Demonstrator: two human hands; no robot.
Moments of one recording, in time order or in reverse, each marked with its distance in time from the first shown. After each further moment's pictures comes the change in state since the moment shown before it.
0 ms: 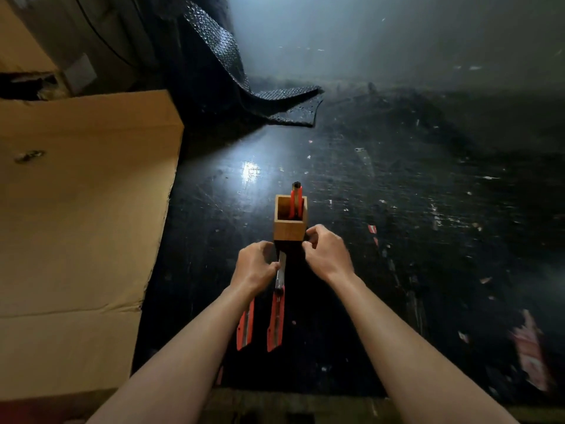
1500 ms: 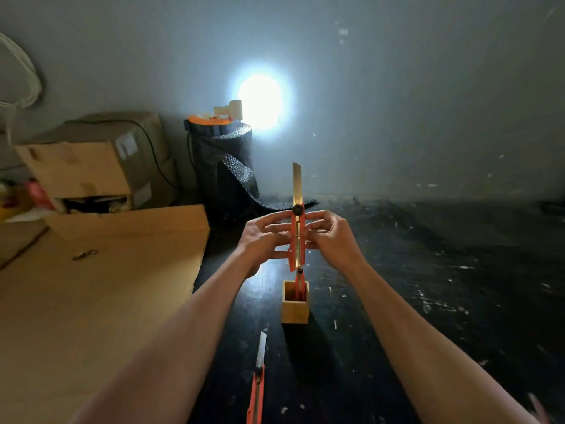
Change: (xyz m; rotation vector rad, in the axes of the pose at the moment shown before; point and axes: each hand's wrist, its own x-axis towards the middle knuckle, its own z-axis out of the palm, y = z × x) left_hand -0.036 0.162 -0.171 -0.820 -0.104 0.305; right_hand -0.022 -0.139 -0.152 0.628 0.113 -0.398
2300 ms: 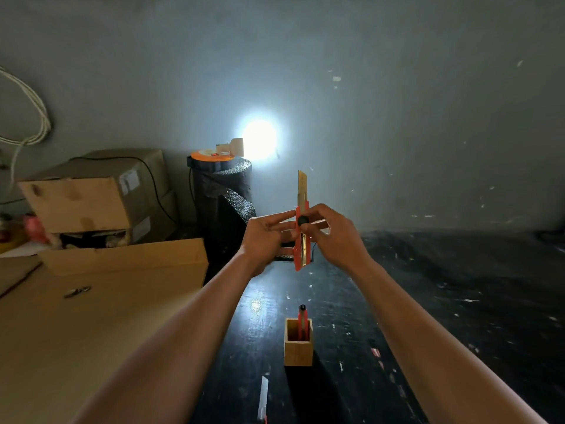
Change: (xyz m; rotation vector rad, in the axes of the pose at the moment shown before) left_hand 0.038 0.051 -0.002 -0.012 -0.006 0.171; right_hand 0.042 -0.059 -0.008 -0.408 0.035 -0.289
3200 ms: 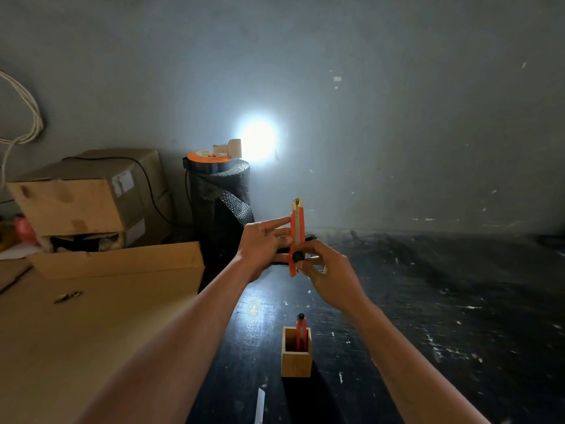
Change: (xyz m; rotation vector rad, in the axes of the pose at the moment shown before) left_hand 0.023 -0.007 -0.004 0.021 0.052 -0.060; right_hand -0.026 0.030 0.029 0.036 -0.088 0.090
